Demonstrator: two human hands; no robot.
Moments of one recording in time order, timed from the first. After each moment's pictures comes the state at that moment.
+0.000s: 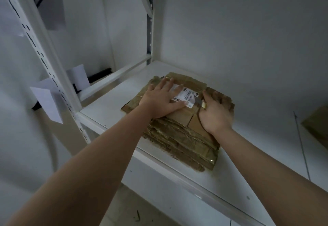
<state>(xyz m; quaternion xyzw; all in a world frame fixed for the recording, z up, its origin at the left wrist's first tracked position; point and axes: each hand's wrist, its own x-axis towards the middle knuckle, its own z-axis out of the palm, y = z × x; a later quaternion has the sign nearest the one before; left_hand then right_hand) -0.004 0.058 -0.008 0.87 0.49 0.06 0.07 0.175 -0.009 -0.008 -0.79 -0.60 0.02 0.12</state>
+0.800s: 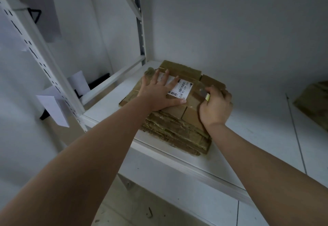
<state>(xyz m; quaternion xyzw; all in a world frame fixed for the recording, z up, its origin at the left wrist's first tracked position) 0.005 0.034 0.018 0.87 0.49 -0.01 0.00 0.174 -0.041 -0.014 -0.78 -0.50 -0.02 0.37</state>
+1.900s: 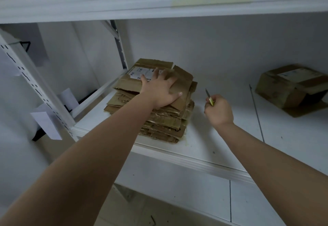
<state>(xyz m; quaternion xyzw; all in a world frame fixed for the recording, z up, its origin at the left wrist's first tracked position) 0.071 -0.038 0.073 0.89 0.45 0.05 -0.05 0.246 -0.128 -0.001 -0.78 -0.44 0.12 0.43</state>
